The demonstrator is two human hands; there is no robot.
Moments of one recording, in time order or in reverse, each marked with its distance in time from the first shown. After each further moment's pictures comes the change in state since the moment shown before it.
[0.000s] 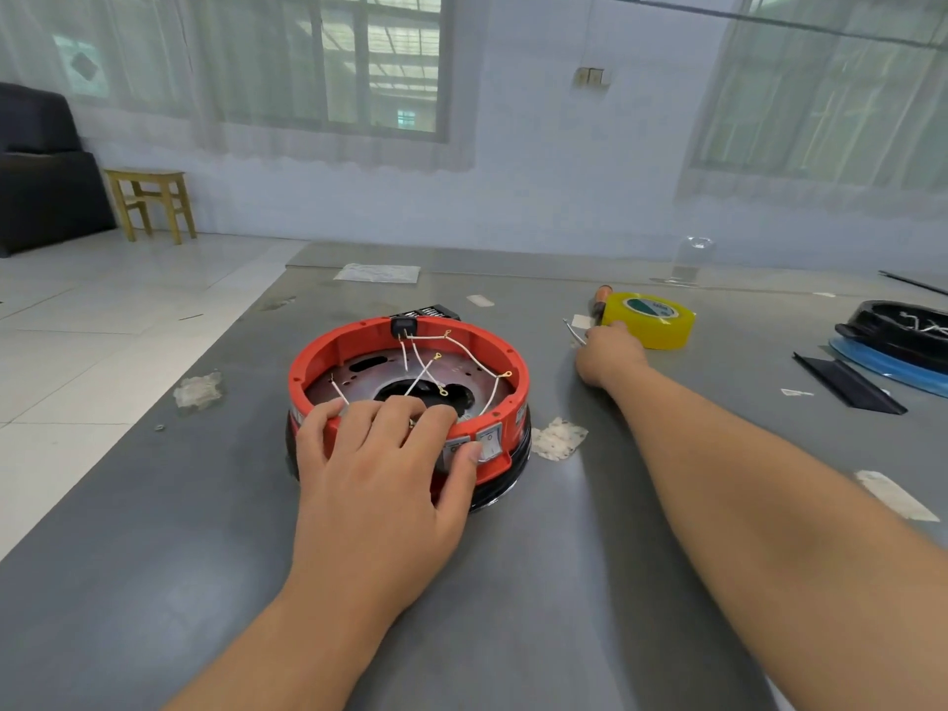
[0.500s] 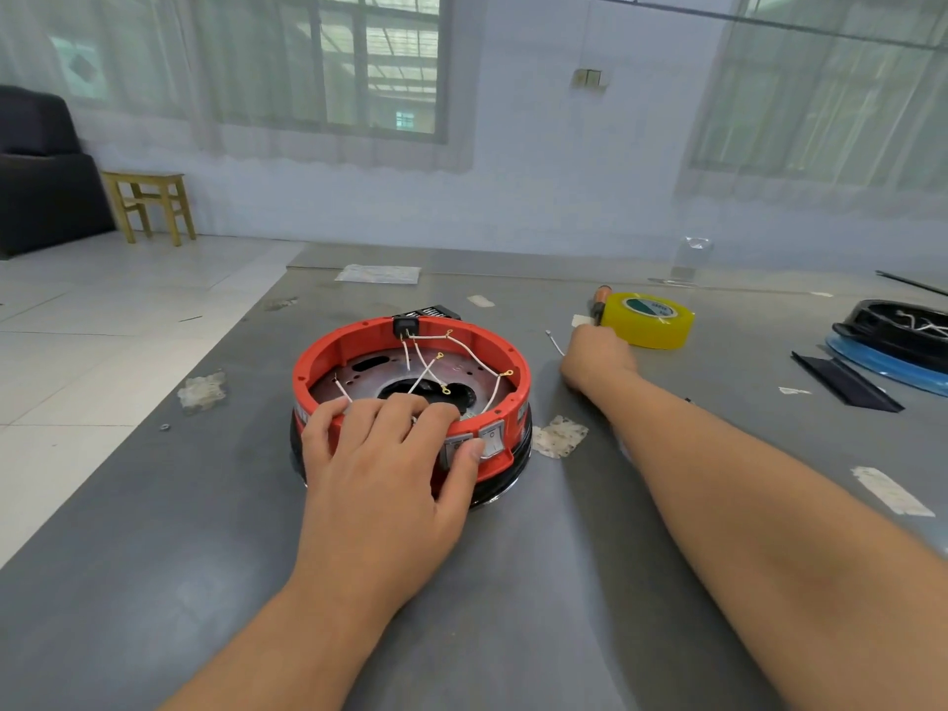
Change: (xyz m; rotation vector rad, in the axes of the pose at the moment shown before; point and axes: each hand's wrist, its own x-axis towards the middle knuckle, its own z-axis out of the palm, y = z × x) left_hand 0.000 0.002 -0.008 -0.044 -0.044 -0.017; right_hand -0.025 -0.022 -0.002 0.034 0.074 0.061
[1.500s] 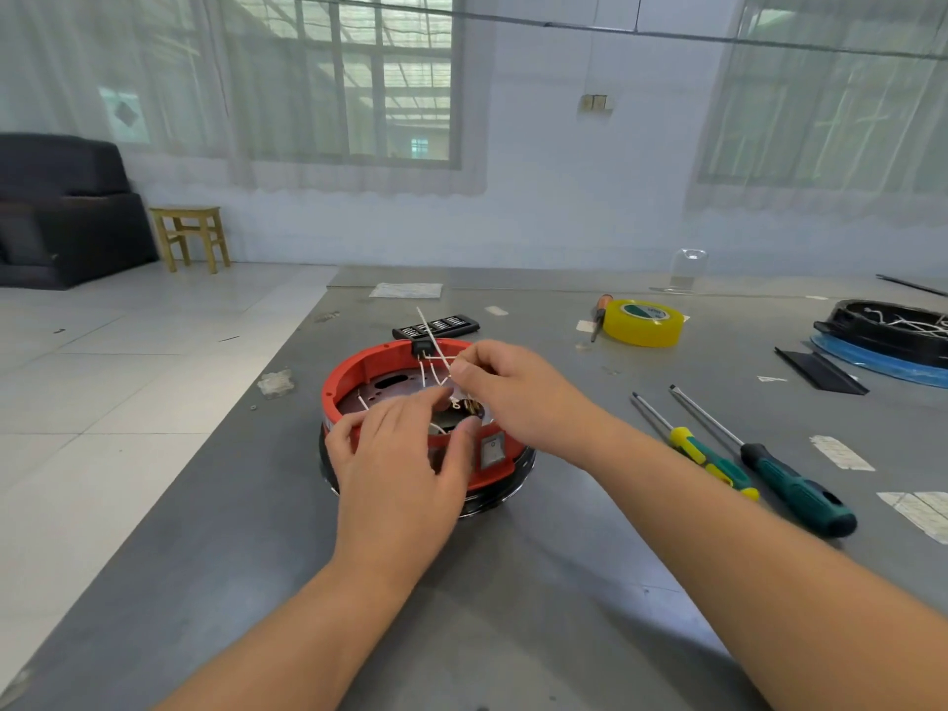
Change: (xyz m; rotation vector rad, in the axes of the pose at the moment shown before) left_hand -0.034 0.010 -0.047 -0.268 0.102 -0.173; right_hand -0.221 -0.057 -0.093 0.850 -0.257 -0.556
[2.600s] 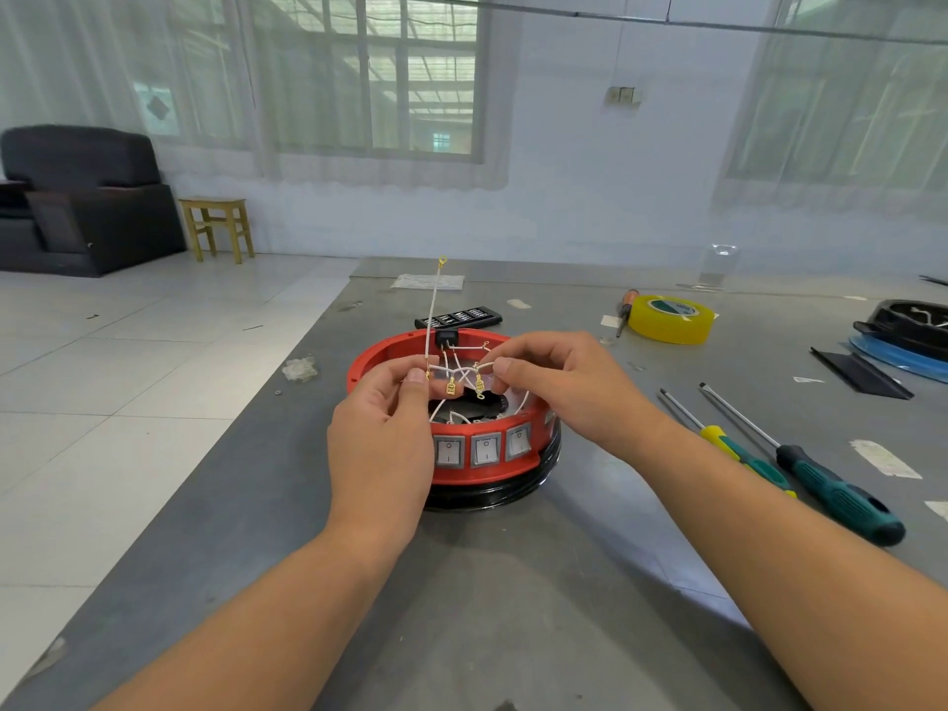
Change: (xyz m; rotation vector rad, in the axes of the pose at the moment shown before) left_hand 0.015 0.003 -0.022 -0.688 0.087 -0.511; right_hand -0.001 0.024 -0.014 0.214 0.010 -0.134
